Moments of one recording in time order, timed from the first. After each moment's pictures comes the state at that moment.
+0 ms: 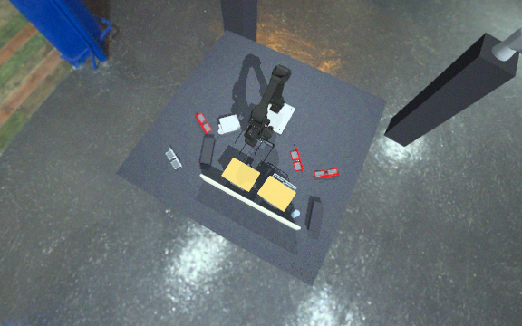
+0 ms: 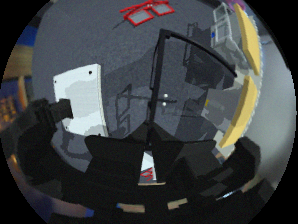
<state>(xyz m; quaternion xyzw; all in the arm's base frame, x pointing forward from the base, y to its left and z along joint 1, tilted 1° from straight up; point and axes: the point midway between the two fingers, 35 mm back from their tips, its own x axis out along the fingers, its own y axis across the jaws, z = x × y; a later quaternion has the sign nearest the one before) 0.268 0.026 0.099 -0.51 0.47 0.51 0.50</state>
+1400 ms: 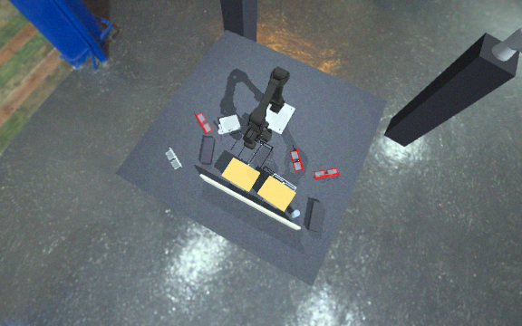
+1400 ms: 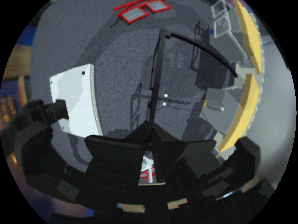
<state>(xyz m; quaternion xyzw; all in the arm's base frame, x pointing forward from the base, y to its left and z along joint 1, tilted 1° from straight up) 0.282 0.028 0.091 -0.51 0.47 0.51 0.50</state>
